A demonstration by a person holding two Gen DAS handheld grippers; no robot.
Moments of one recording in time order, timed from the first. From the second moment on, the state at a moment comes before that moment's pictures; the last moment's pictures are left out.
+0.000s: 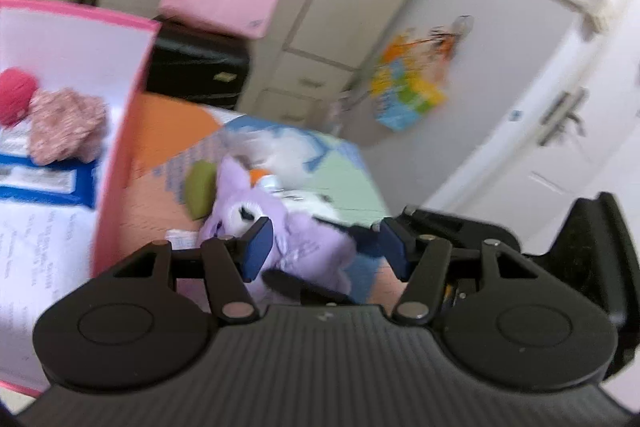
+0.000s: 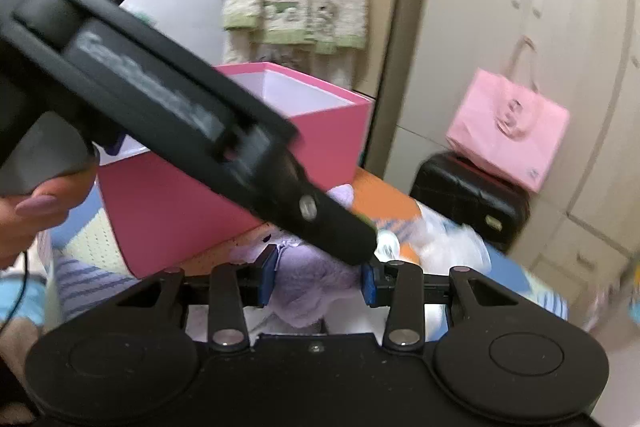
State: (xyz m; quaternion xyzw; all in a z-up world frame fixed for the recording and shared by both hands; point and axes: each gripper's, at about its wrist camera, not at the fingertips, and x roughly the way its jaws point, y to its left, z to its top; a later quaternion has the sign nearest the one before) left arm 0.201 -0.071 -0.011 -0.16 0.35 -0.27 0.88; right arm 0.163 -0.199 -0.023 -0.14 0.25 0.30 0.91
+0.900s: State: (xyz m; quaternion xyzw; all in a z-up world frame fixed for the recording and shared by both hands) left arm 0.204 -0.094 -0.069 -0.06 0.36 -0.25 0.90; right arm 0.141 -0.228 -0.078 -0.02 0.30 0.25 0.92
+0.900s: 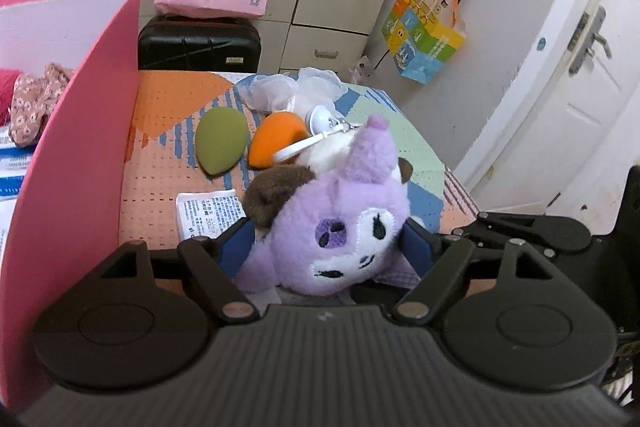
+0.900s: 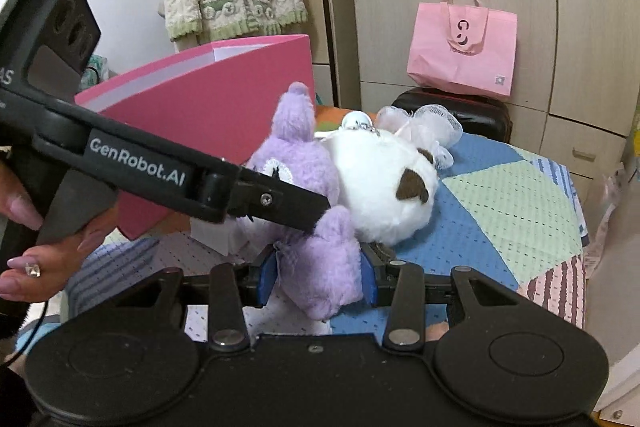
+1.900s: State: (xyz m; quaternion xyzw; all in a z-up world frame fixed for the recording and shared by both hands) left arm 0.152 -0.083 -0.046 -0.02 0.36 -0.27 0.89; right arm 0.094 -0.223 -0.069 0.03 0.28 0.23 0.93
